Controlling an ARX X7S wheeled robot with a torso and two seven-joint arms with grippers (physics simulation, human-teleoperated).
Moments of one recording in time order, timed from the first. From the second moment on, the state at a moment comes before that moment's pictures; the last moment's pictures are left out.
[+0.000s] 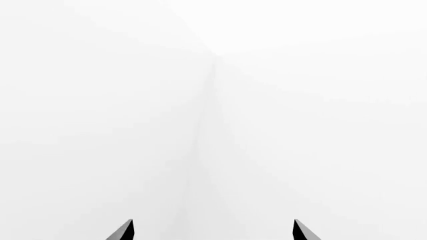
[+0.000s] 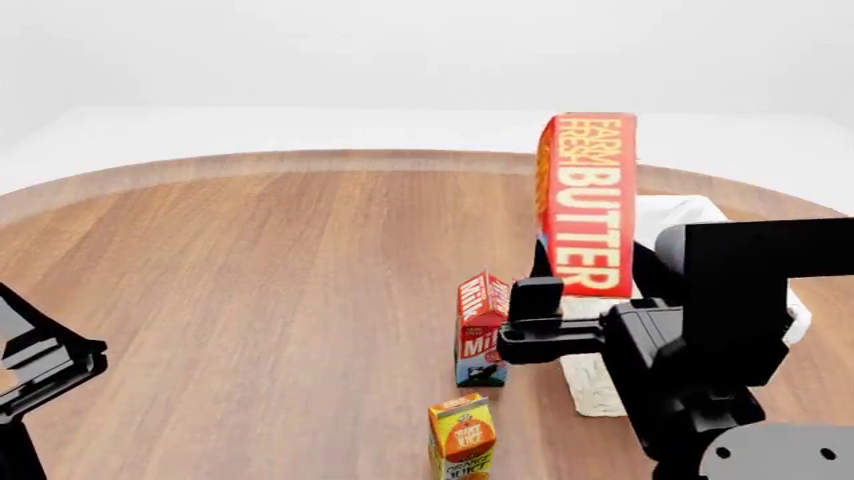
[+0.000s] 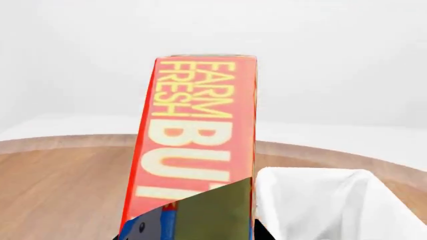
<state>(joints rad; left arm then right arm) 0.15 -0.46 -0.08 0.44 -0.28 0.30 -0.73 0.86 0.78 -0.58 -0.87 1.63 0.66 1.39</state>
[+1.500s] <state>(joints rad) 0.14 -0.47 -0.06 0.46 -0.27 0.27 -0.73 1.29 0.90 -0.67 0.07 1.28 0.97 0.48</state>
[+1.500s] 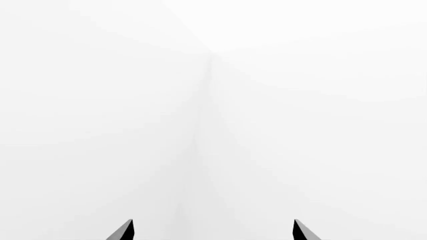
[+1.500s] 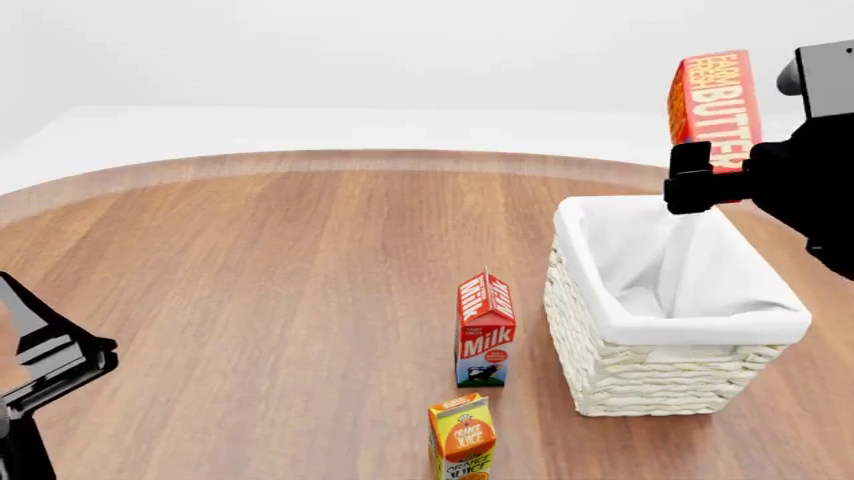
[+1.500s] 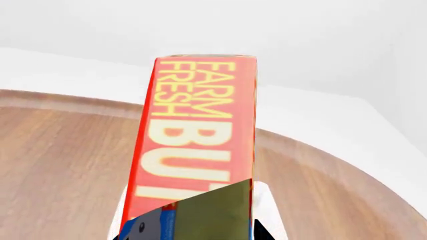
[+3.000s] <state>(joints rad) 0.14 -0.47 -0.06 0.44 -0.27 0.27 -0.73 1.18 0.73 -0.84 0.51 1.05 0.79 0.22</state>
